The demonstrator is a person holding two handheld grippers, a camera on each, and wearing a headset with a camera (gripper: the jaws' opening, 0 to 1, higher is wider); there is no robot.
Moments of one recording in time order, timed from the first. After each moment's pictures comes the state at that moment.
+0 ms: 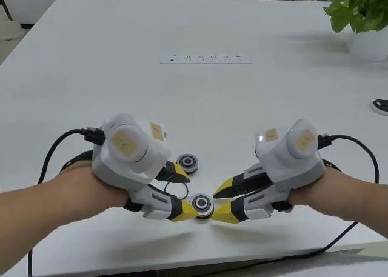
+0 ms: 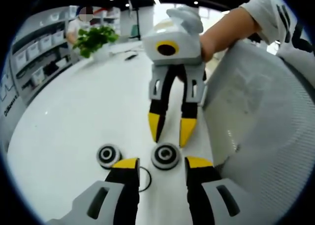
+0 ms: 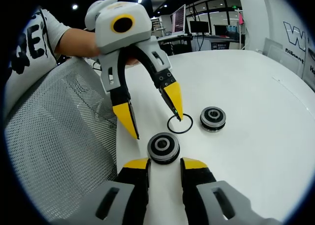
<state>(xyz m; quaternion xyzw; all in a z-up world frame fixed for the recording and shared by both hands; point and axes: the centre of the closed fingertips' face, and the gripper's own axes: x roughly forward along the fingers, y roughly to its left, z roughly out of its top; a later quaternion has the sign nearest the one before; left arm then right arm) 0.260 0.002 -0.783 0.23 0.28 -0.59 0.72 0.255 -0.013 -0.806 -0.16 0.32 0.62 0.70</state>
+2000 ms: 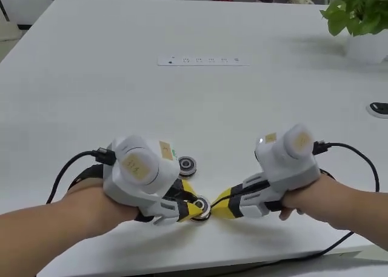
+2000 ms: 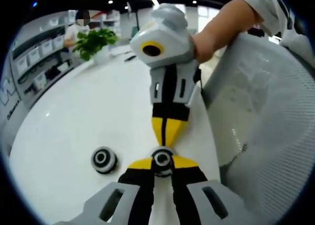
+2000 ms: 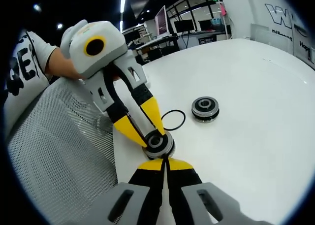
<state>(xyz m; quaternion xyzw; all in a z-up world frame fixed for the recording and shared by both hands) 0.262 -0.008 -0.796 0.24 0.26 -0.58 0.73 0.264 -0.016 -0.813 -0.08 0.37 0.59 0.72</state>
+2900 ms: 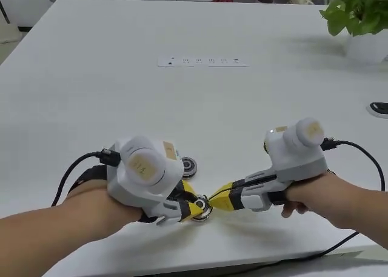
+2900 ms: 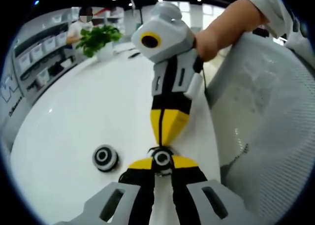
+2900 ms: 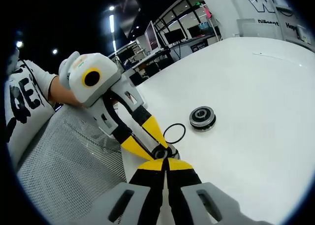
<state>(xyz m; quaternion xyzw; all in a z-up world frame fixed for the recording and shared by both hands) 0.263 -0.008 -0.796 0.24 0.28 -0.56 0.74 0.264 -0.009 -0.792 0.02 0.36 0.58 0.73</state>
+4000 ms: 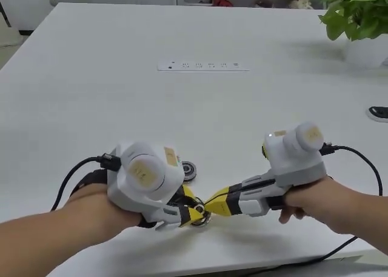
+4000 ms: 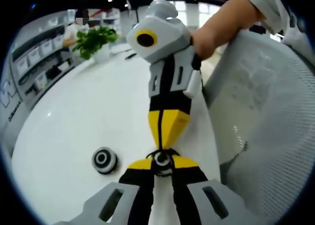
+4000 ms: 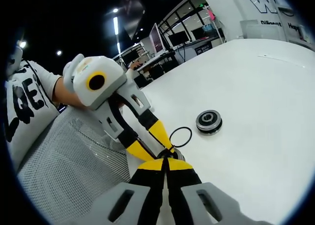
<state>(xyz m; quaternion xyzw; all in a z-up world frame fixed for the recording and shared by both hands) 0.259 -0.009 -0.796 0.26 0.27 -0.57 0.73 0.260 -0.004 -0.786 0.03 0.35 0.60 0.72</state>
